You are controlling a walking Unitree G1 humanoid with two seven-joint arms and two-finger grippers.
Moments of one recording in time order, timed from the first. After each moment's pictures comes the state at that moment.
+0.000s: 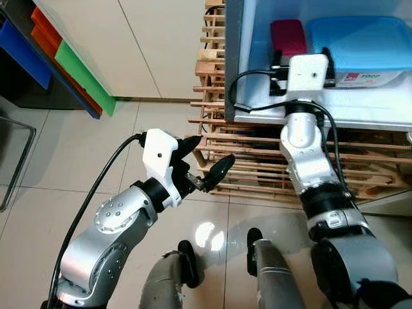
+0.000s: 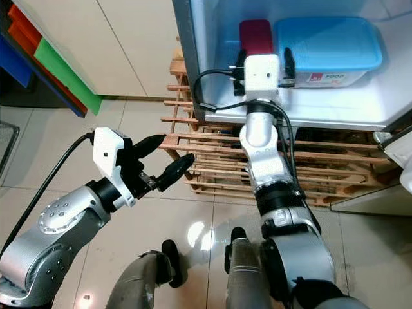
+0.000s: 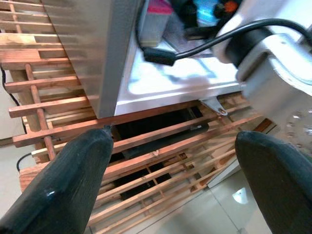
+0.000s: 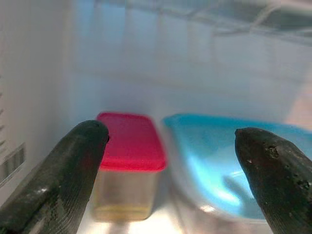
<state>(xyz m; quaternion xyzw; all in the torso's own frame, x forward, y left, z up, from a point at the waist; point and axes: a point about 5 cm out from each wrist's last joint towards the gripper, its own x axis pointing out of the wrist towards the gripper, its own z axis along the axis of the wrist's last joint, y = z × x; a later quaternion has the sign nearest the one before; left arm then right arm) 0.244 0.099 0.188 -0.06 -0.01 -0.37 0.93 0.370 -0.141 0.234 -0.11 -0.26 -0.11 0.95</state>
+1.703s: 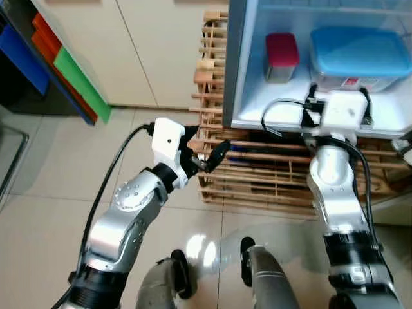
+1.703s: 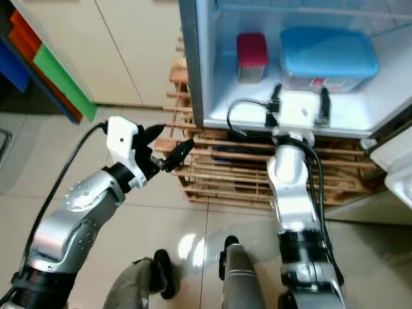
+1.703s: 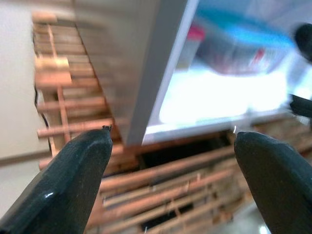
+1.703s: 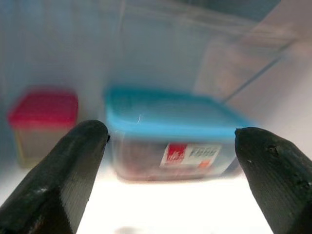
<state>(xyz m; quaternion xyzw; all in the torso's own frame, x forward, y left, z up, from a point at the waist) 0.294 0.088 0.166 -0.08 0.00 -0.30 0.95 0.312 -0.189 0.192 -0.08 -0.19 -0.16 0.97</state>
